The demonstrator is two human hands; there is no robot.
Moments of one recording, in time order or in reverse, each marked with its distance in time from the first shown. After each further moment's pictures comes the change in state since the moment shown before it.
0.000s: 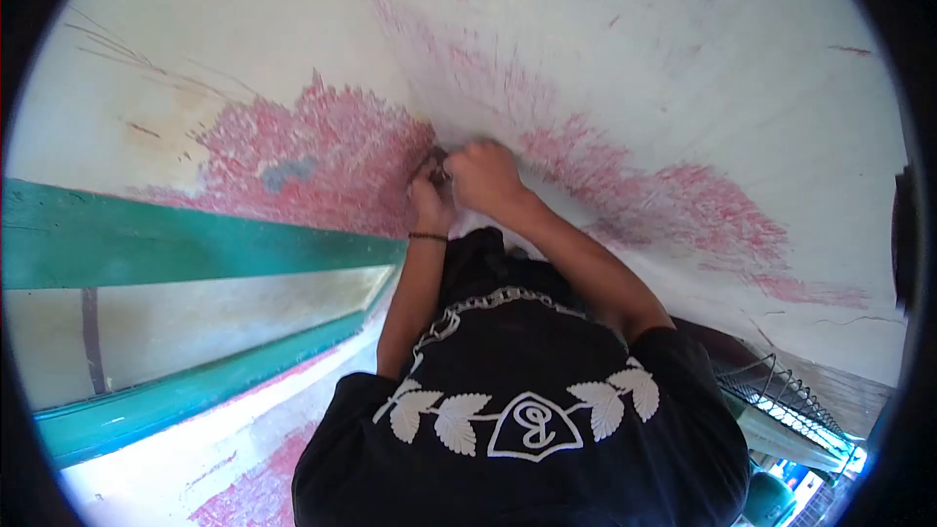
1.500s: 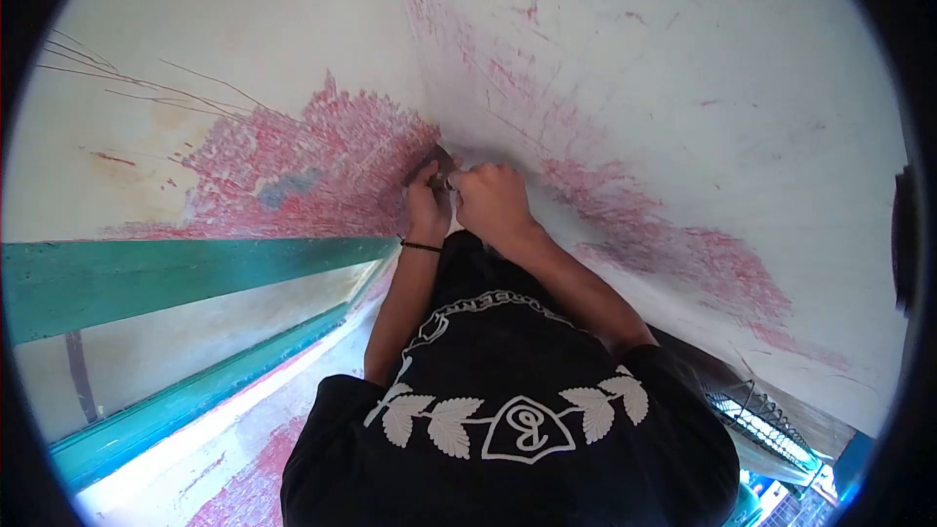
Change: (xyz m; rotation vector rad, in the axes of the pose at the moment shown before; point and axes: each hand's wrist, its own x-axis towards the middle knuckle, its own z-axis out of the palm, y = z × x) left_hand -0.002 0.012 0.002 0.009 0.004 -0.093; right_hand -0.001 -0.012 0.002 -0.008 0.039 0.084
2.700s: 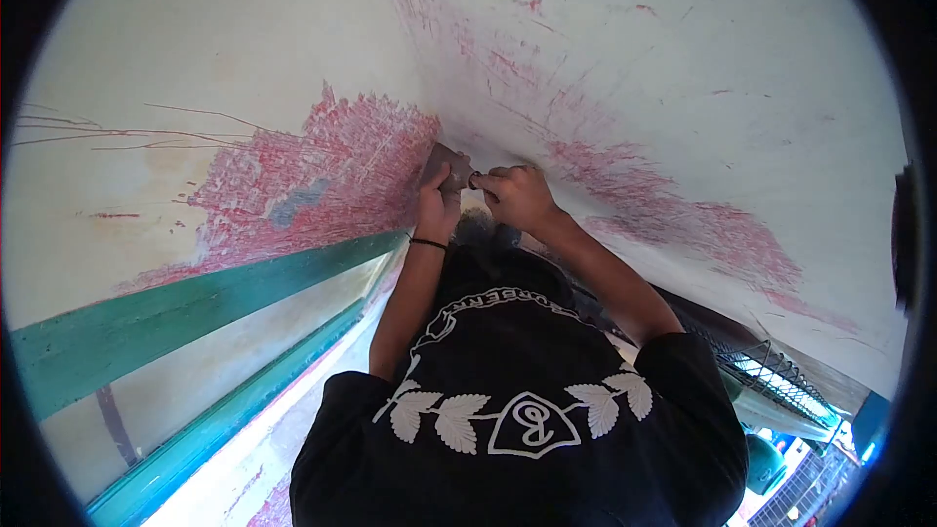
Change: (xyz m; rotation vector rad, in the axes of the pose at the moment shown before) left_hand -0.010 -0.002 -0.031 0.007 -0.115 -0.188; right_hand -0.032 0.035 0.038 0.109 0.010 -0.059
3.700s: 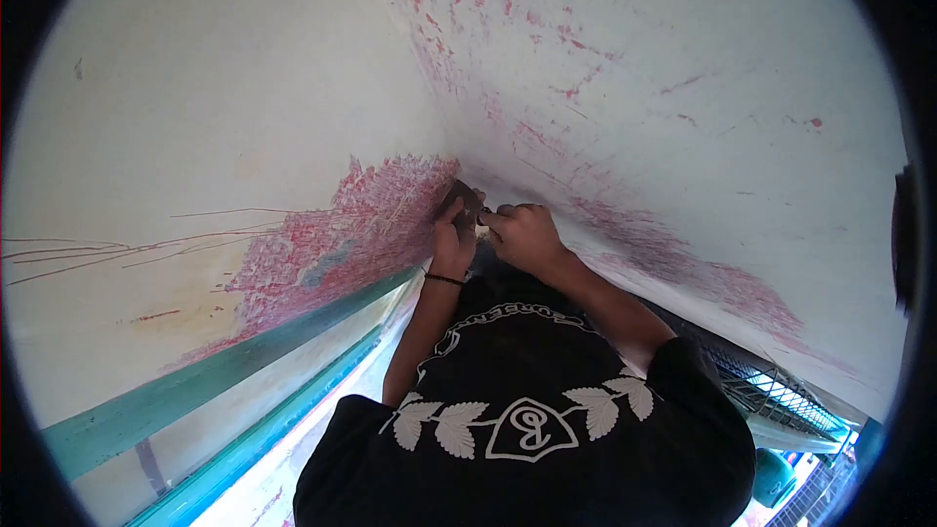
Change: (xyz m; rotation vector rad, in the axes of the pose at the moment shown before) left_hand 0.013 0.007 0.000 -0.002 0.036 -0.013; right_hand 0.017 -0.008 0.006 -0.077 -0.046 0.010
